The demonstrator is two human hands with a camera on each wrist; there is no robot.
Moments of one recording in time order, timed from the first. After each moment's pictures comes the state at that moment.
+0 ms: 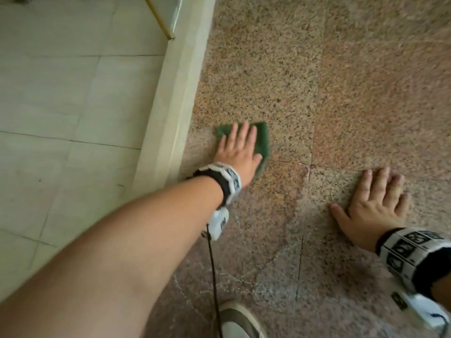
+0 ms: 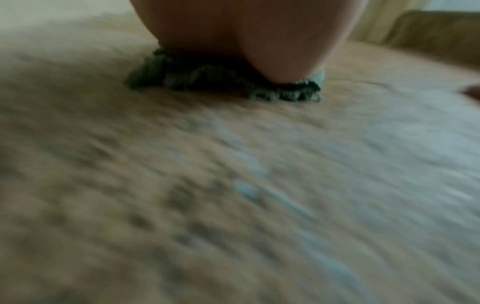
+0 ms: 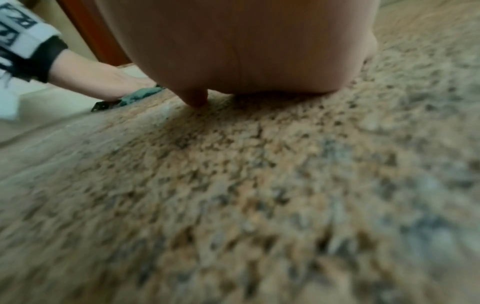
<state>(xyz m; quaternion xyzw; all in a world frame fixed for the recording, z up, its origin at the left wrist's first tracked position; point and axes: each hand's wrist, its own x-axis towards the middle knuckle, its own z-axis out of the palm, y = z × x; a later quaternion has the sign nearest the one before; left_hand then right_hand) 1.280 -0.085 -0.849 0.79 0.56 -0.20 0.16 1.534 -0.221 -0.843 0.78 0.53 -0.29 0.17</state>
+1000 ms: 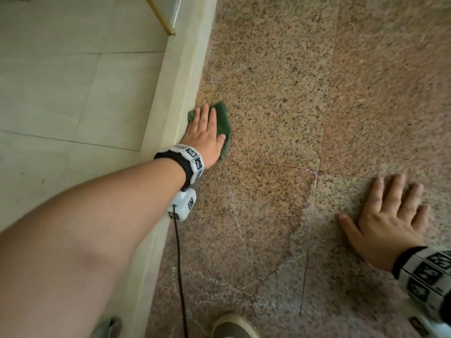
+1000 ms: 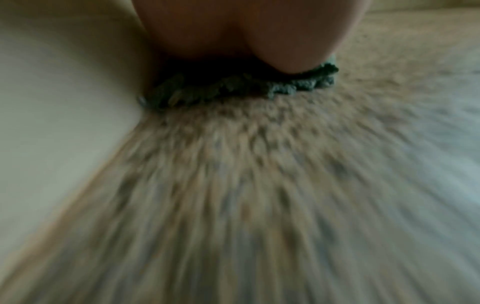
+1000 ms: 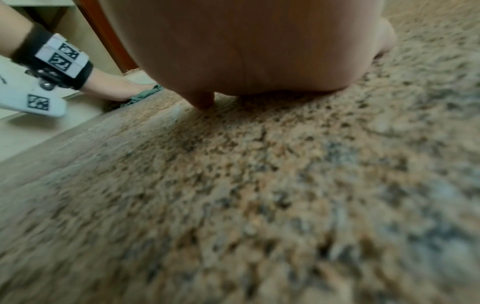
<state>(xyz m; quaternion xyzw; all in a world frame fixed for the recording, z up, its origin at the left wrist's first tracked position) 1.206 -0.025 -0.846 0.74 0.63 -0.19 0.16 1.533 -0.220 -0.838 0.77 0.54 -0.30 0.17</state>
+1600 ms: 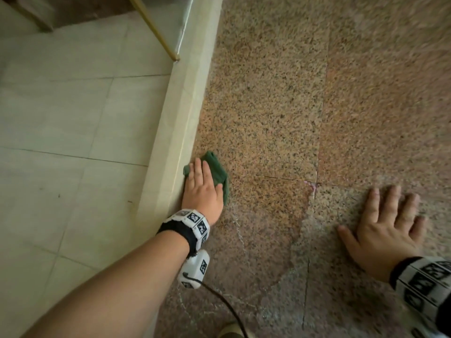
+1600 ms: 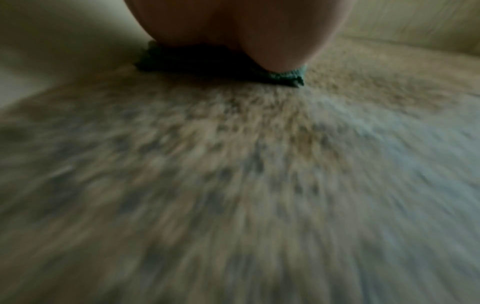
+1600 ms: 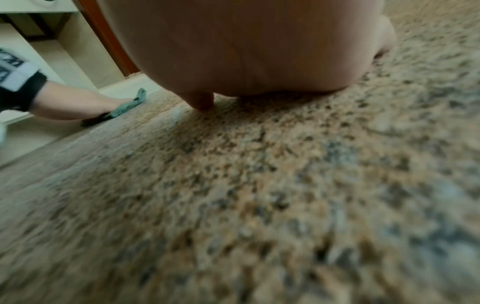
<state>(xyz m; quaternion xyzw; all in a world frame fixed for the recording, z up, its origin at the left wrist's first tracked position) 1.208 -0.118 -0.846 0.67 0.71 -0.17 0.15 1.534 -0.219 -0.838 0.77 0.54 -0.31 0.16</state>
